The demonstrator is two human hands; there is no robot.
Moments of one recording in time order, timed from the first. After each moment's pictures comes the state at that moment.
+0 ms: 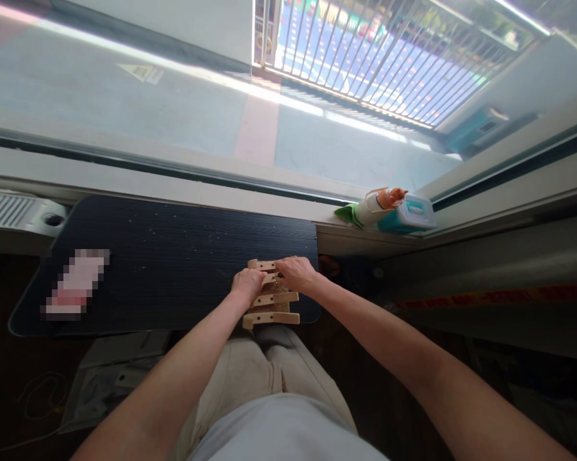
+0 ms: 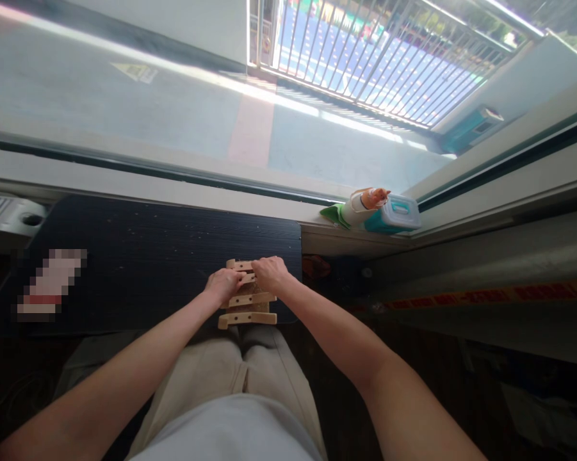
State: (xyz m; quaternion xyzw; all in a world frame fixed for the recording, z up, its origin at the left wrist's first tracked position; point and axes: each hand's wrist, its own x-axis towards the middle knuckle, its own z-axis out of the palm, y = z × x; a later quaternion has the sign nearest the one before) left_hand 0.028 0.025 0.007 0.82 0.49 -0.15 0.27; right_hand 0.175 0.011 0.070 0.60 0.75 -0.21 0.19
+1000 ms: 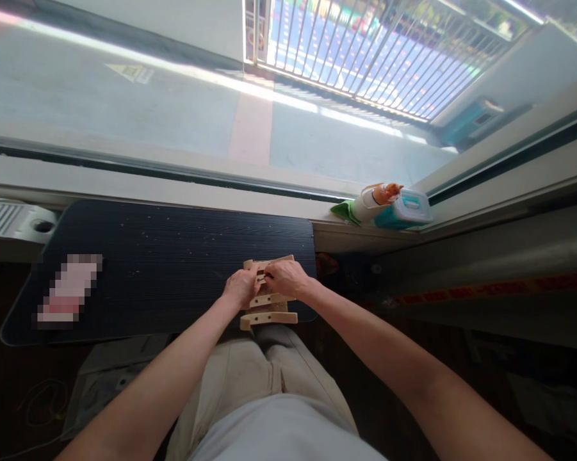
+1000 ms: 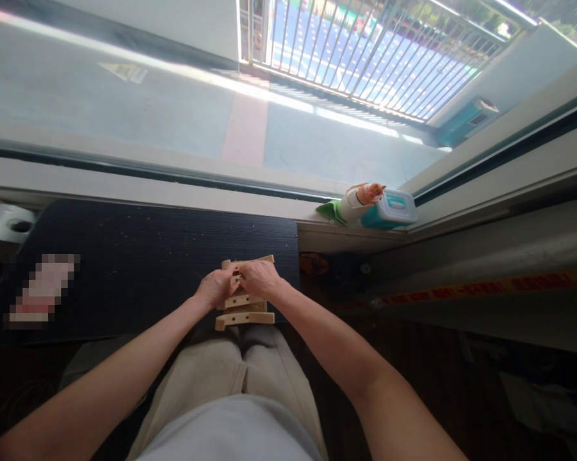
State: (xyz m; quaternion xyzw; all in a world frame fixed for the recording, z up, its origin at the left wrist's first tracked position) left_hand 0.019 0.022 0.010 0.82 0.50 -0.11 0.26; right_hand 0.160 0.002 0.084 0.60 0.75 -0.23 0.12
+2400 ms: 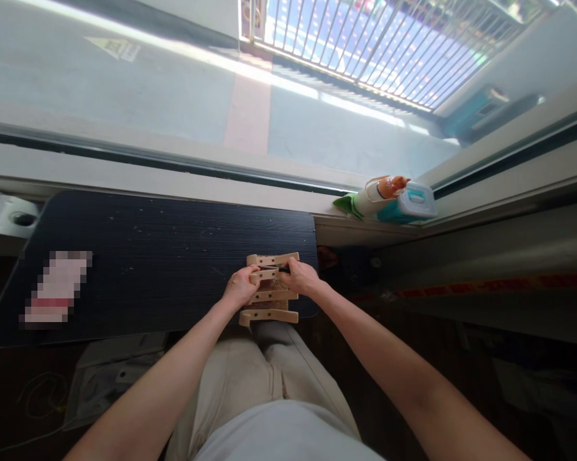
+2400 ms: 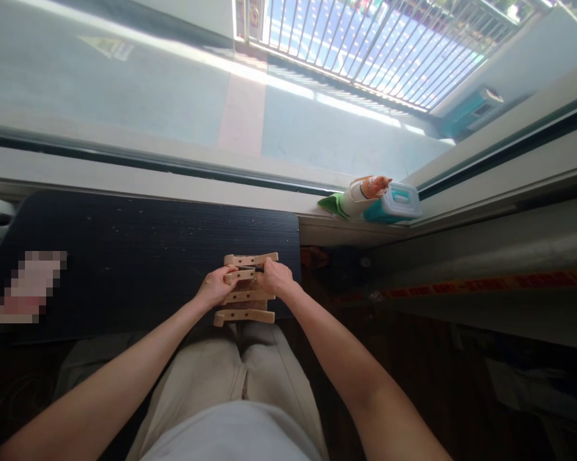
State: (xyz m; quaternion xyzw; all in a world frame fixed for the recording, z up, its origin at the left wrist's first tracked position) left_hand 0.012 0.015 -0.034 0.72 0.54 0.11 0.42; right_hand 0.185 -0.012 0.040 0.74 0.59 -0.31 0.13
